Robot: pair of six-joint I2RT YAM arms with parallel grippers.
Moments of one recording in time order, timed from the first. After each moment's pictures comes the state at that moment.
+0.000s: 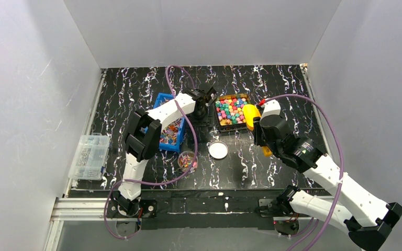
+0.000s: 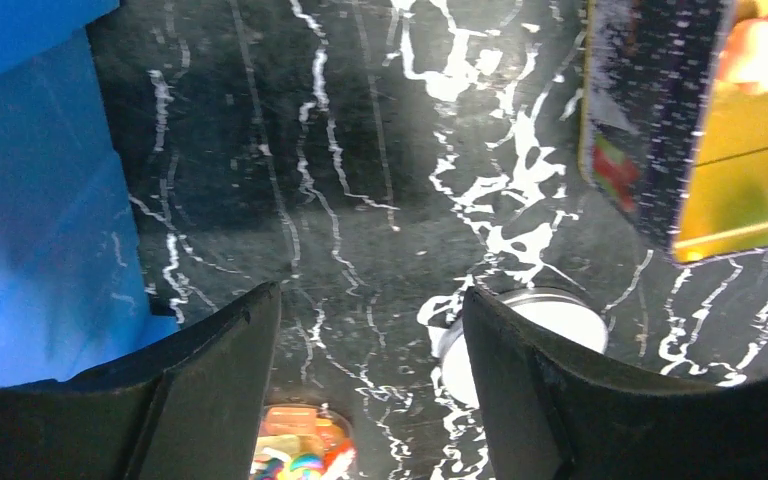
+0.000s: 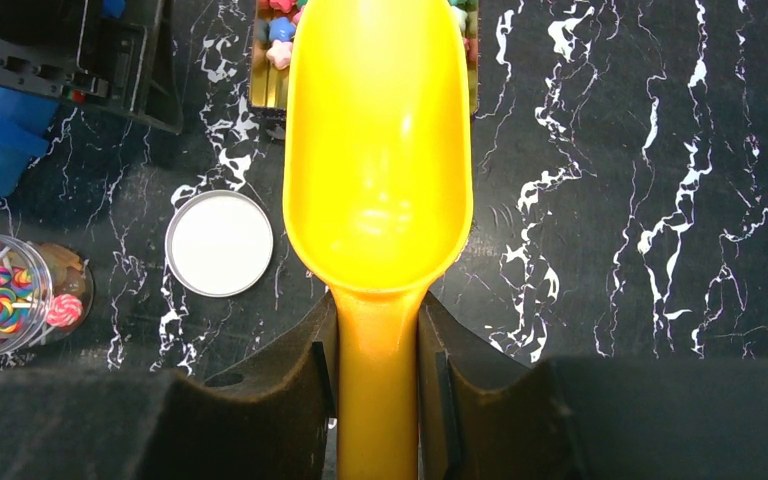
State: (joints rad) left arm -0.67 2.13 1.77 -0.96 -0.06 -0.60; right arm 0.79 0.85 0.95 -0.74 0.47 0.31
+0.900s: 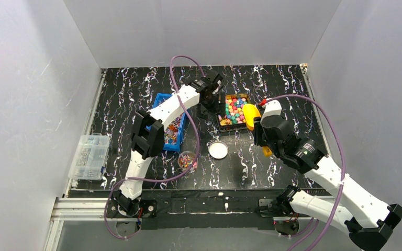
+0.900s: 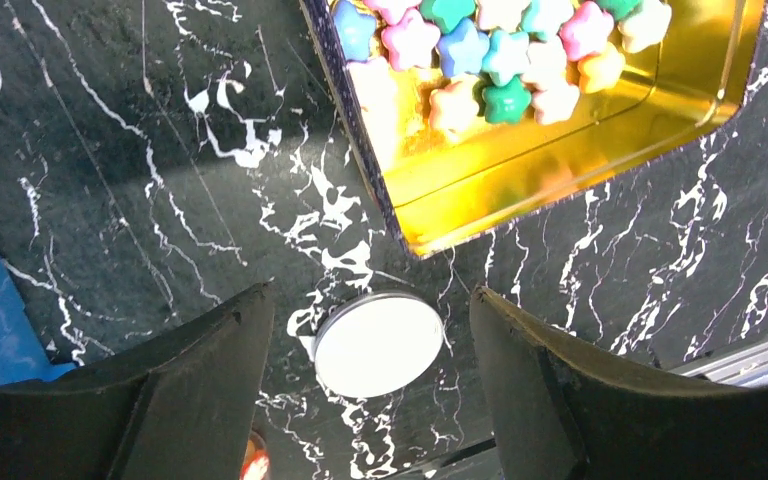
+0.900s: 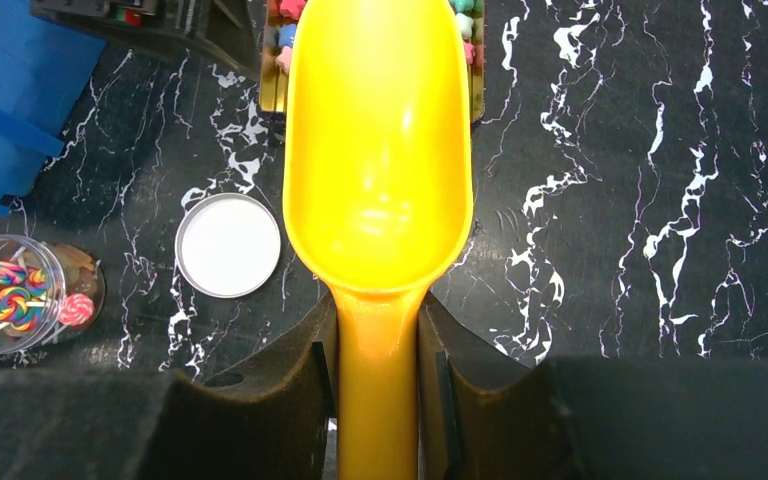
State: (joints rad) left arm -0.68 2.20 2.06 -1.01 0.06 -0.59; right arm 0.79 0.84 0.95 -0.73 0.46 0.31
